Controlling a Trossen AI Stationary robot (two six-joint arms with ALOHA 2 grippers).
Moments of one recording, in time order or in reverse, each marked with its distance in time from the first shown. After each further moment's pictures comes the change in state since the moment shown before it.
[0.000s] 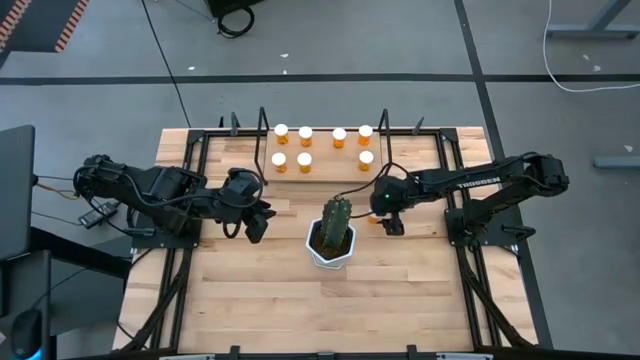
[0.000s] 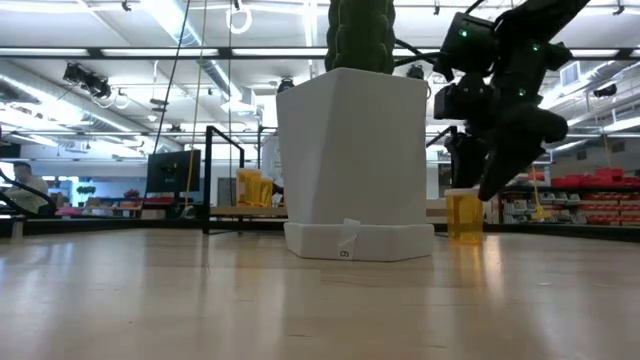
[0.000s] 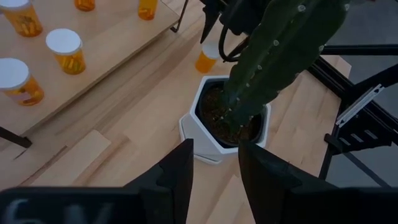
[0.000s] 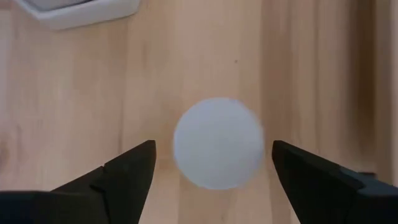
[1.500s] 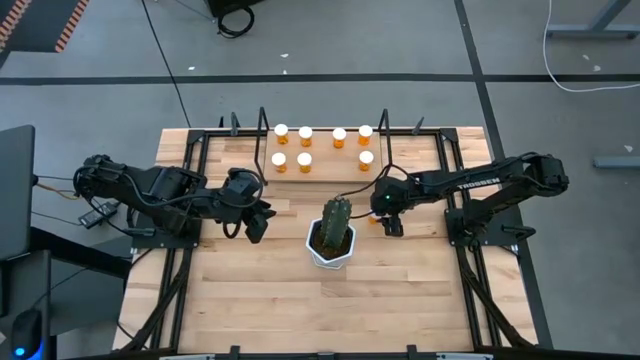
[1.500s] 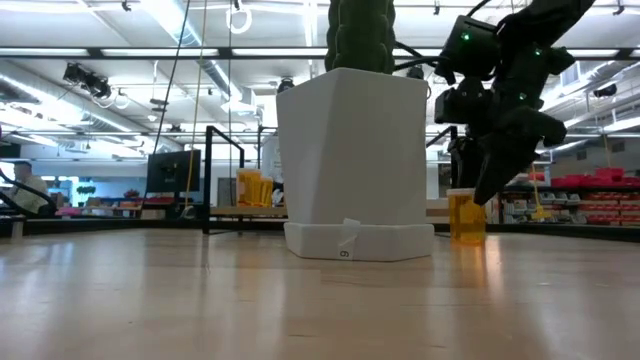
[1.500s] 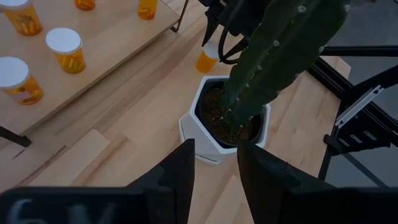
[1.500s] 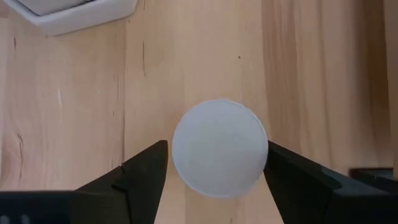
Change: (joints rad) left arm 0.000 0.000 0.000 0.000 0.000 -0.006; right arm 0.000 0.000 -0.025 0.040 0.003 0.051
